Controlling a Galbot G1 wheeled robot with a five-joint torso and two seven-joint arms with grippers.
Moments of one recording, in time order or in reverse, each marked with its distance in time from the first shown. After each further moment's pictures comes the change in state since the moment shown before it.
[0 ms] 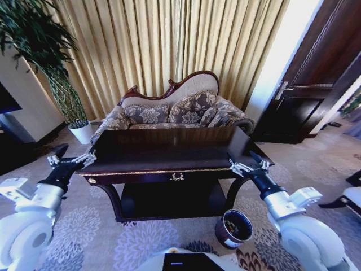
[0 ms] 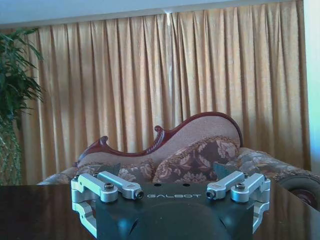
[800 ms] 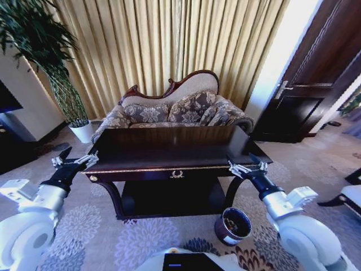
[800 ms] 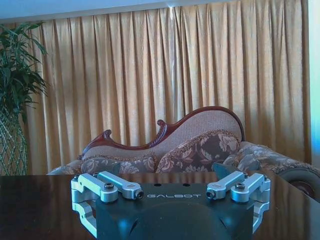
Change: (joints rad) left arm -0.007 0.021 0.009 0.001 -0.044 -0.029 0.021; right arm -0.008 -0.010 -0.017 0.001 -0.004 -0.006 0.001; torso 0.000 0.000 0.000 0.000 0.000
